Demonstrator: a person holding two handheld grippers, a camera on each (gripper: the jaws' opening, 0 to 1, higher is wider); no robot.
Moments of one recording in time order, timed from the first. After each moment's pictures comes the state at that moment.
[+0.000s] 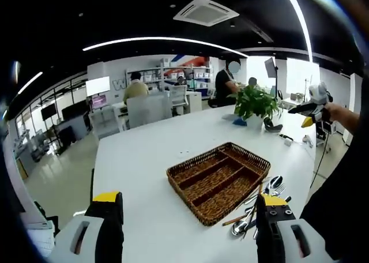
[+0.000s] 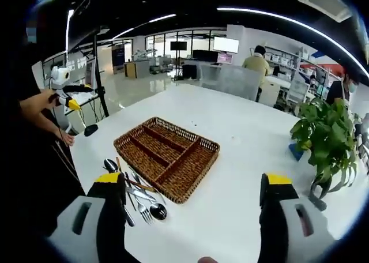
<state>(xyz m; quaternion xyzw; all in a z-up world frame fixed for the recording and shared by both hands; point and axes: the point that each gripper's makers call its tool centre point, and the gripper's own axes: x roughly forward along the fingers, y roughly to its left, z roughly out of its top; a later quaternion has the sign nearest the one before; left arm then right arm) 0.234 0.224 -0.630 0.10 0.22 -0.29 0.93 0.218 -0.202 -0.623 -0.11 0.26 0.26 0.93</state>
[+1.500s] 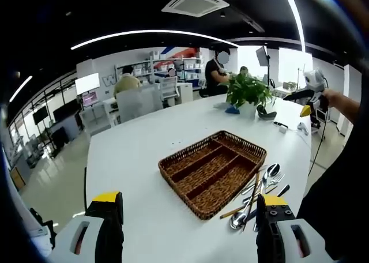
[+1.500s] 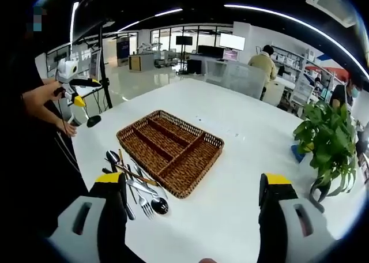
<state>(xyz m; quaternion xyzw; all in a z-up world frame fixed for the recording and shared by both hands) 0.240 0.223 -0.660 0.12 0.25 -0.32 0.91 0.215 -0.197 -0.634 -0.13 0.27 0.28 0.91</state>
